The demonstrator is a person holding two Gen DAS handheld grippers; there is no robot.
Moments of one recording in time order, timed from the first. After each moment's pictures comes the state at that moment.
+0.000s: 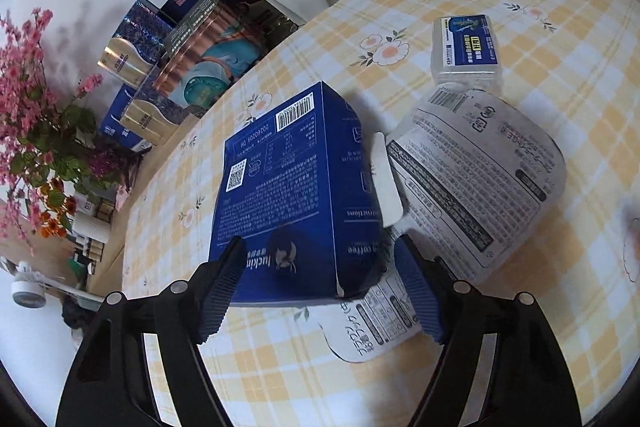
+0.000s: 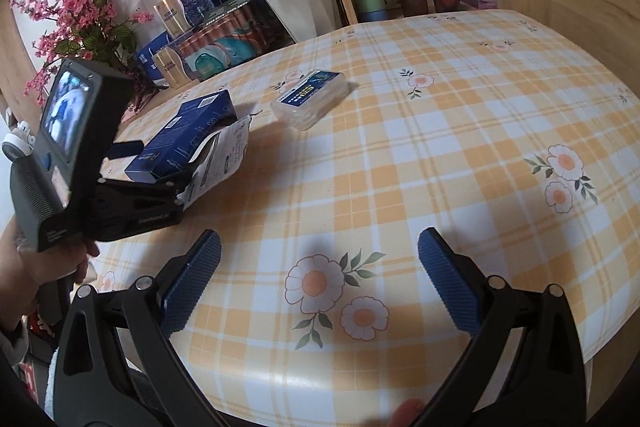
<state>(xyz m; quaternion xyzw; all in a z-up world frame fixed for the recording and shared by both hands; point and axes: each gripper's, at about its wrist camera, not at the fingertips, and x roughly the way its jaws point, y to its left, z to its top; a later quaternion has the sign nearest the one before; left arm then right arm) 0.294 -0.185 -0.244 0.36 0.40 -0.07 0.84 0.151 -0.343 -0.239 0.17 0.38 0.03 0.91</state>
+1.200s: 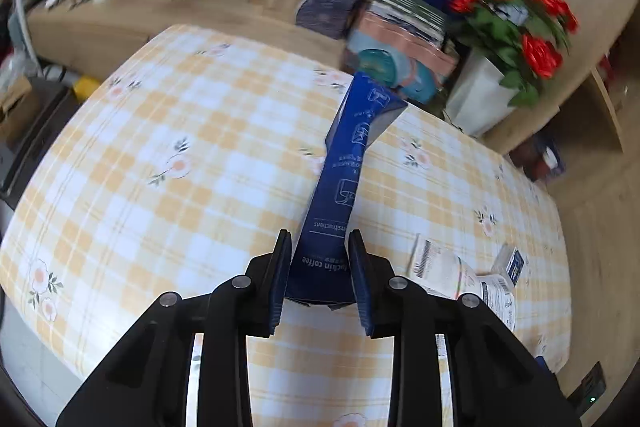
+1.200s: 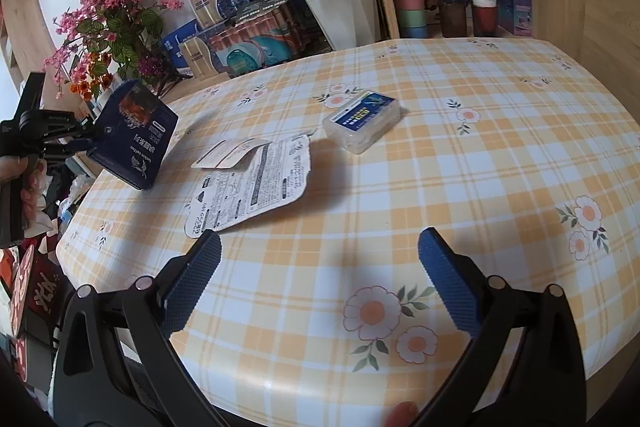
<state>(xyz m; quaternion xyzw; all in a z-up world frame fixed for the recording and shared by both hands) 0.347 0.106 -0.147 -0.16 0.47 -0.05 0.87 0.176 -0.305 -0.210 0.13 0.38 0.06 0.92</state>
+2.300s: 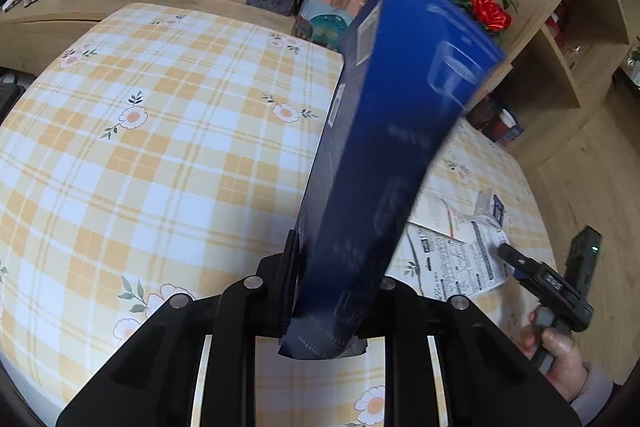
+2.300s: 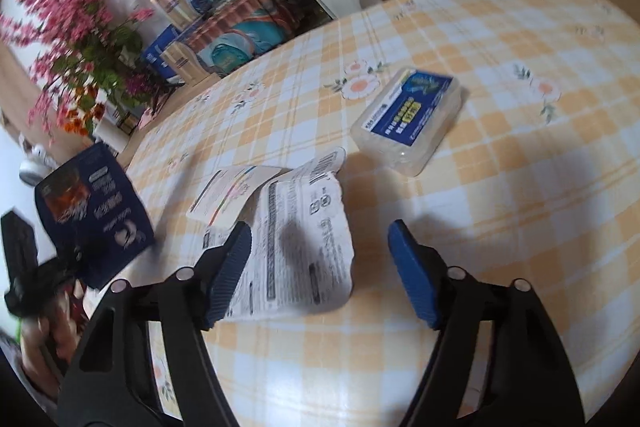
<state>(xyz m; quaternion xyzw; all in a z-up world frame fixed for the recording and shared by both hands) 0.303 0.098 -0.201 -0.16 0.45 -0.16 0.87 0.285 -0.294 -0.251 0.25 0.43 0.06 0.87</state>
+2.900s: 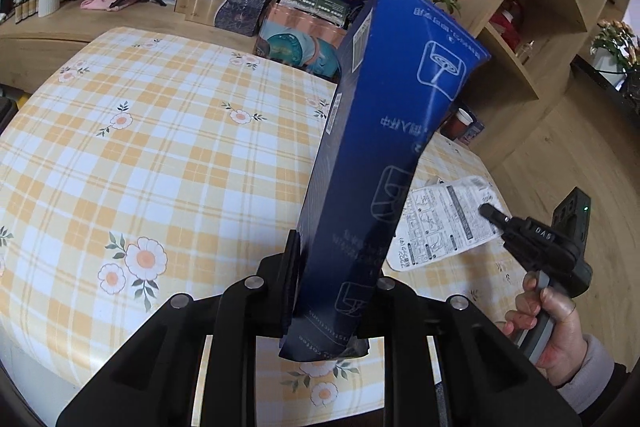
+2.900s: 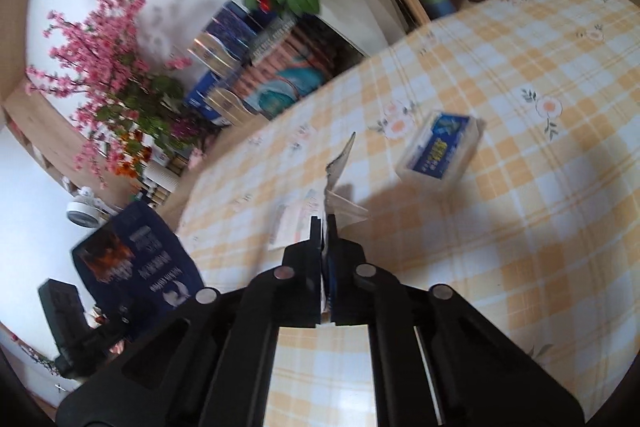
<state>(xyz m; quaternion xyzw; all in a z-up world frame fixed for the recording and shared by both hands) 0.233 0.077 -0.165 -0.15 0.40 -0.20 0.88 0.245 -0.304 -0.181 0.31 0.35 0.12 0.88</state>
